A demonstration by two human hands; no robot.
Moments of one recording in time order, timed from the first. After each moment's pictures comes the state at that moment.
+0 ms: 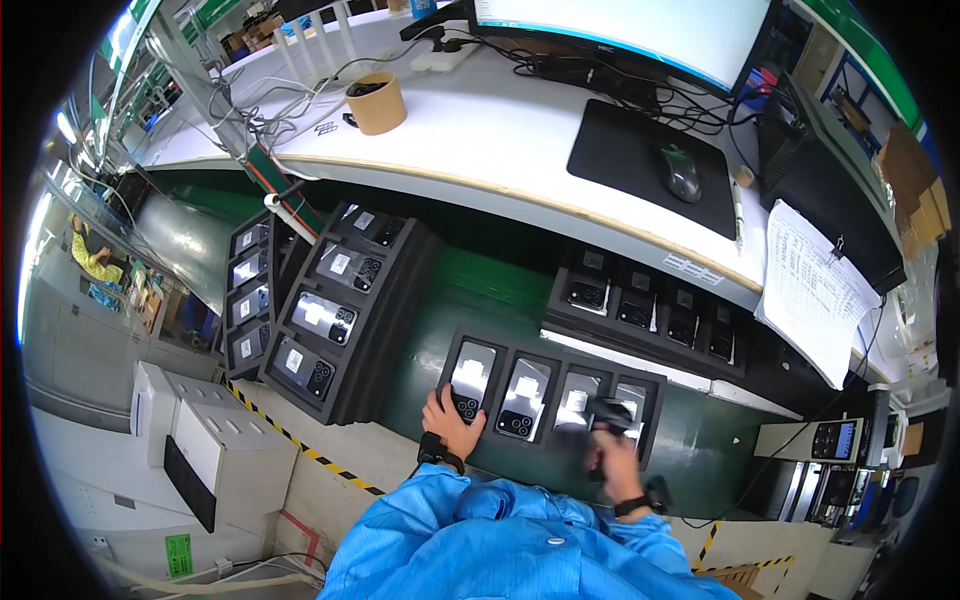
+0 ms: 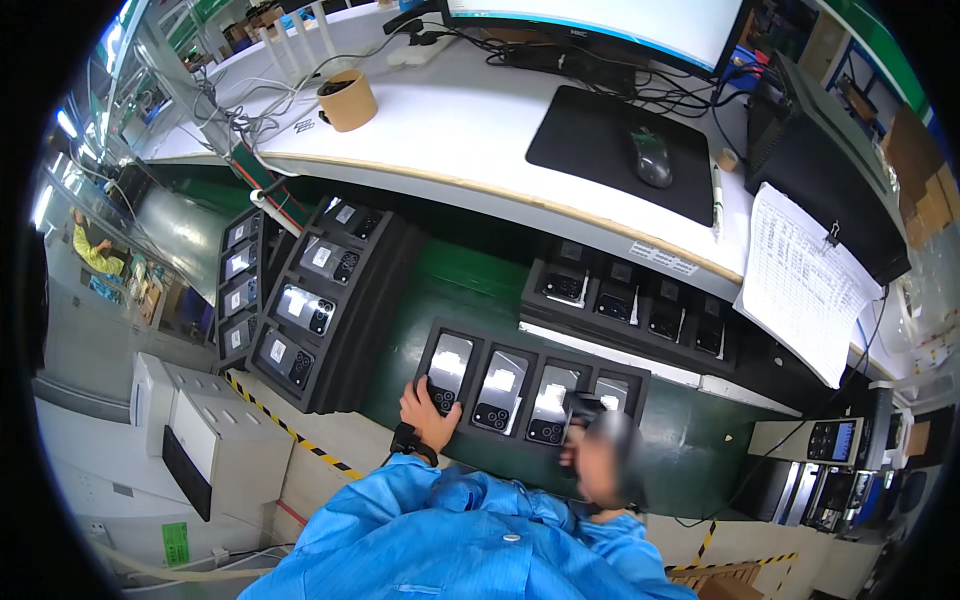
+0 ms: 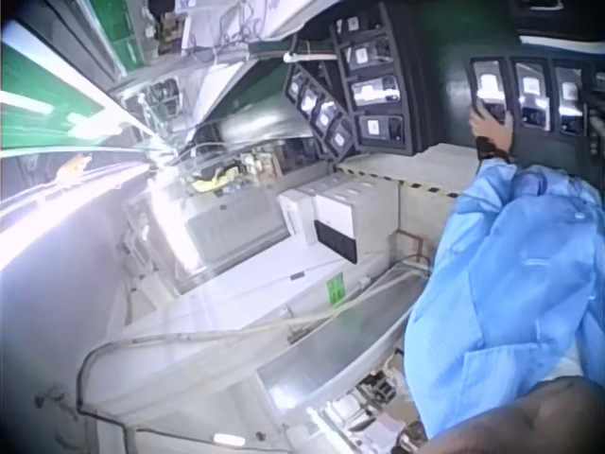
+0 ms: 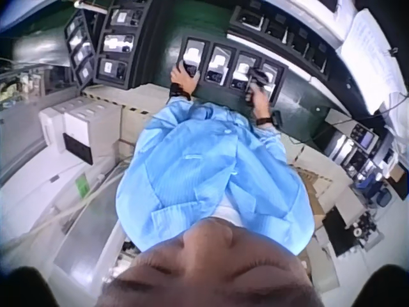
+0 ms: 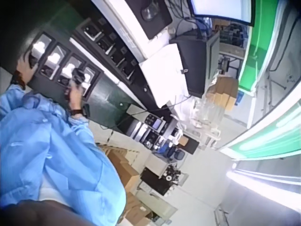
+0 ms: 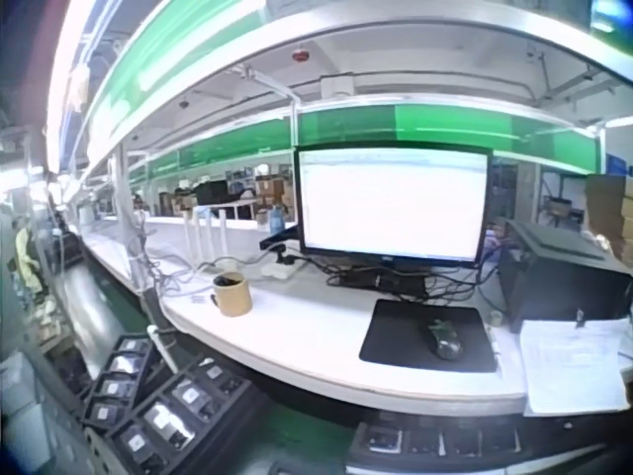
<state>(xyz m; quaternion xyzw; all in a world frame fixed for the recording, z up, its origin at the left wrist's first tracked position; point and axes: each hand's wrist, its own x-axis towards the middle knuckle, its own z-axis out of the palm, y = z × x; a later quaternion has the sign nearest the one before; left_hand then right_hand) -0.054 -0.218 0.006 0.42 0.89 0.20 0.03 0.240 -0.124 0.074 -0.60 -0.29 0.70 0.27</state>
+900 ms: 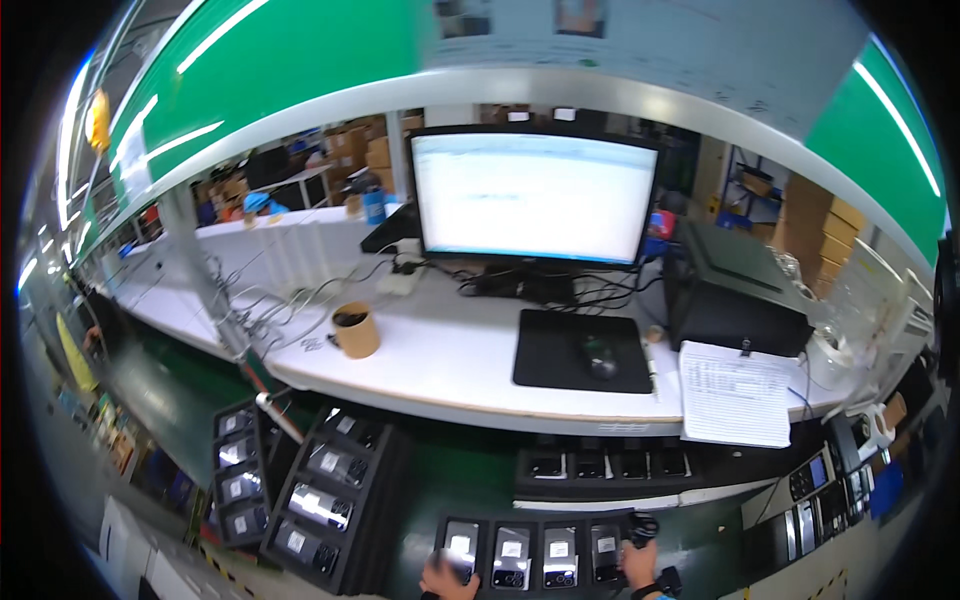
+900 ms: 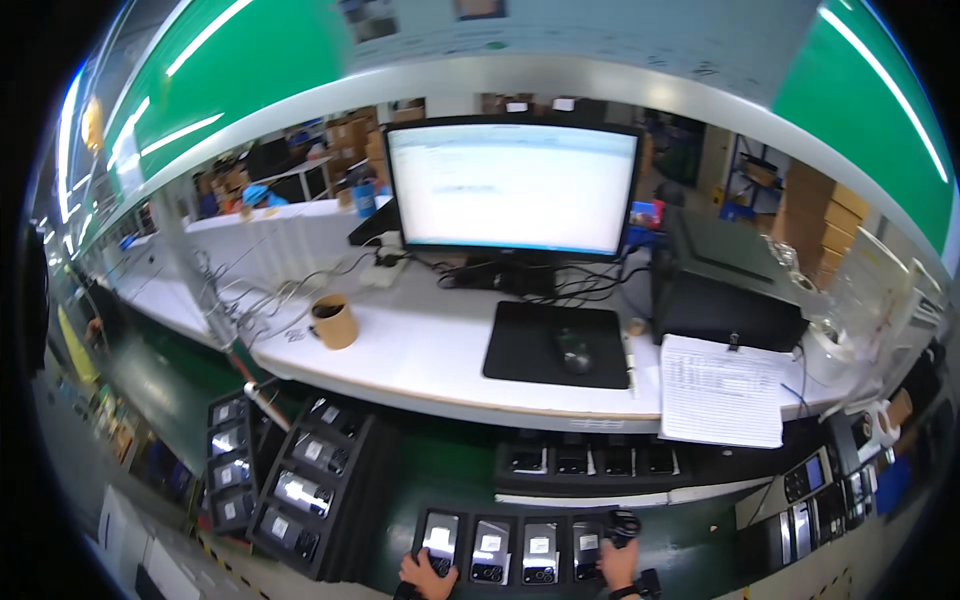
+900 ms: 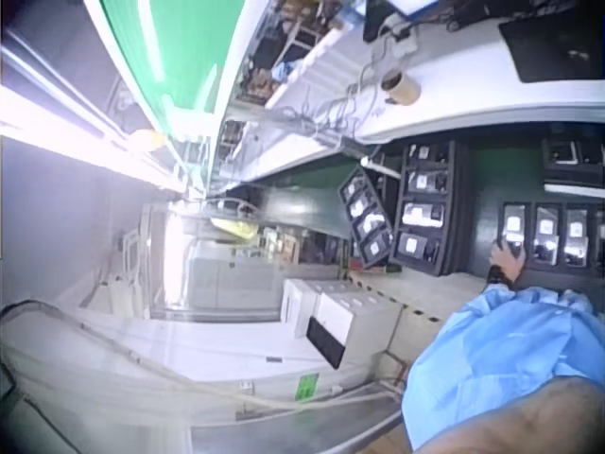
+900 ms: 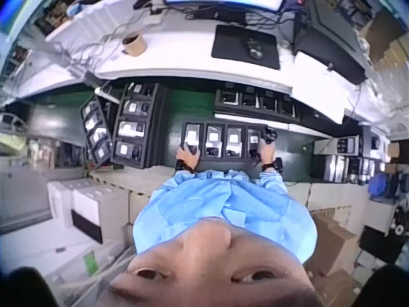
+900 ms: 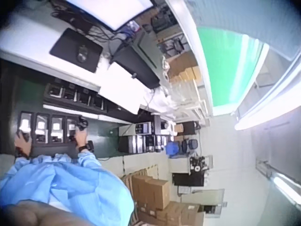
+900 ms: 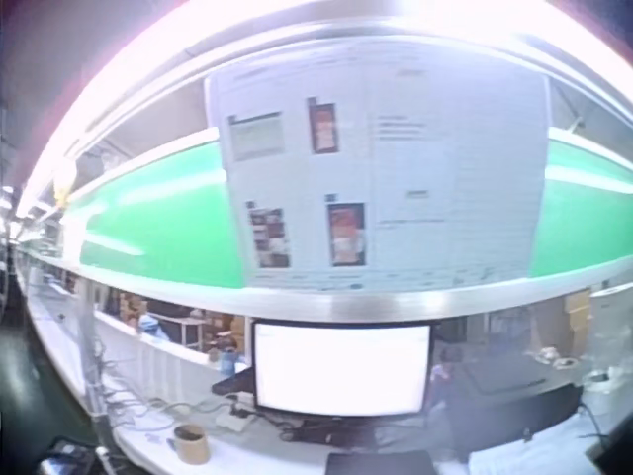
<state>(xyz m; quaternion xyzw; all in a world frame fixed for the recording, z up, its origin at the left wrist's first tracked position) -0.069 -0.222 -0.017 0.45 0.87 0.19 0.04 0.291 -0.080 0.020 -0.66 -0.33 0.49 0.46</state>
